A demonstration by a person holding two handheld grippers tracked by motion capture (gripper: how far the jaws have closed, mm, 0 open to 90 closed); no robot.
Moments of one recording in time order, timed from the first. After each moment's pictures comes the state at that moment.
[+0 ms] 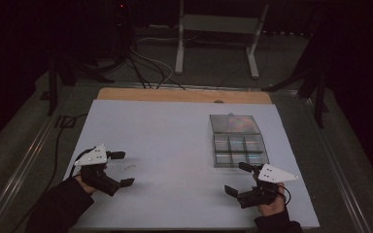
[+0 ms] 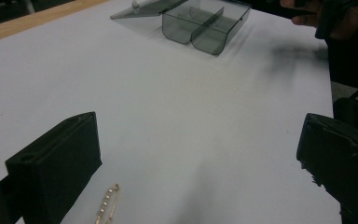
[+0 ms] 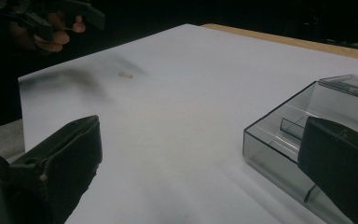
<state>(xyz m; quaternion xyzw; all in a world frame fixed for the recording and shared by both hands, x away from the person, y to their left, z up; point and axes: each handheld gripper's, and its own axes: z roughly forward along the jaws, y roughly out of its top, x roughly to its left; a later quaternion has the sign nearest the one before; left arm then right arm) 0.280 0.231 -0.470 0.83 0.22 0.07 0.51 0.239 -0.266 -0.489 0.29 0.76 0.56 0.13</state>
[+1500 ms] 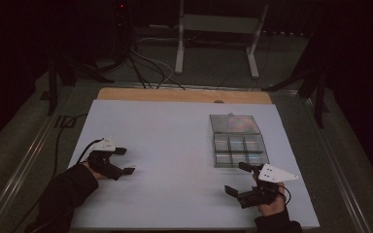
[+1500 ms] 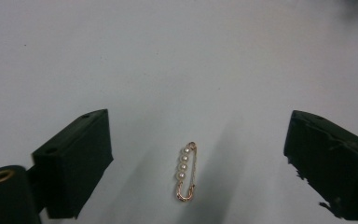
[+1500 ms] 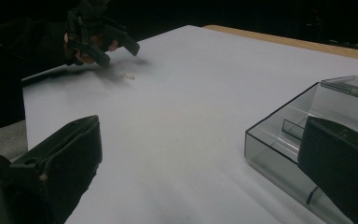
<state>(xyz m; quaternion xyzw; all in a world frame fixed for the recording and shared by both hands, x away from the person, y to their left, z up) 0.336 0.242 -0.517 0.86 0.25 0.04 0.44 0.239 -0.266 -0.489 0.29 0.76 0.57 0.13</state>
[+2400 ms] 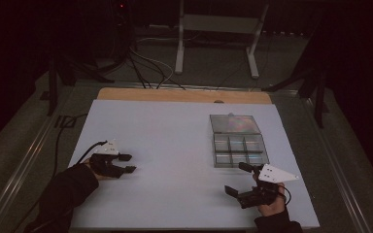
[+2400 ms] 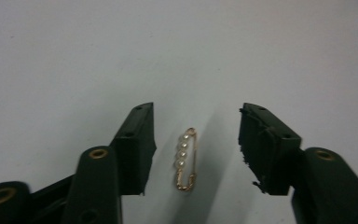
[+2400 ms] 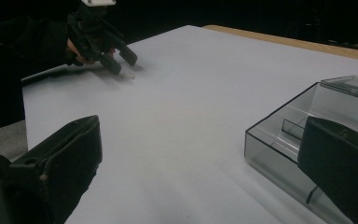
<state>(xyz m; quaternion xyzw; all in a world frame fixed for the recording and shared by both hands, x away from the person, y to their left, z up) 0.333 0.236 -0.521 0.89 0.23 0.06 0.40 0.238 -0.266 -0.489 0.29 0.76 0.57 0.13</state>
